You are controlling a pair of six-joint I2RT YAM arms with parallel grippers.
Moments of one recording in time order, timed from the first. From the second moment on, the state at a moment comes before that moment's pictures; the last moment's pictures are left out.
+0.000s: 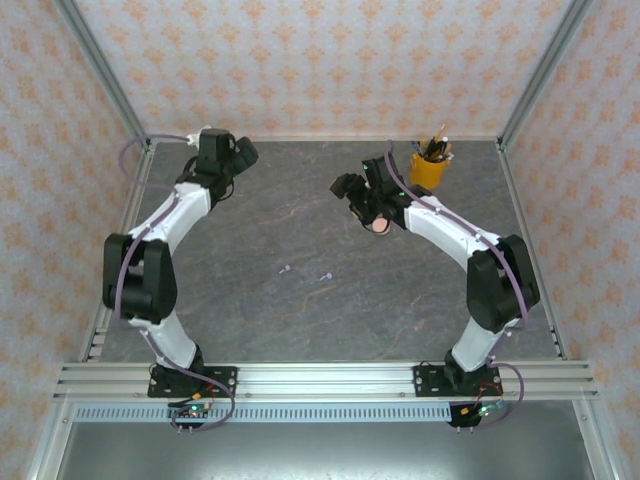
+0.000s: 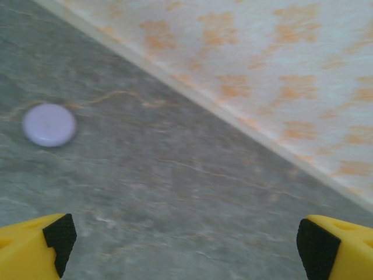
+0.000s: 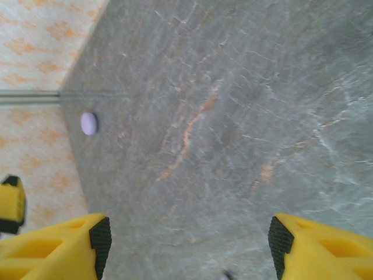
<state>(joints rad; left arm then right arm) -0.10 1.77 1.39 -0.25 -0.20 -0.67 0.48 1.70 1.29 -0.35 -0.21 1.08</state>
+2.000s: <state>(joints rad) 0.14 2.67 2.50 -0.97 -0.24 -0.77 0.48 1.75 1.22 -0.44 -0.24 0.83</state>
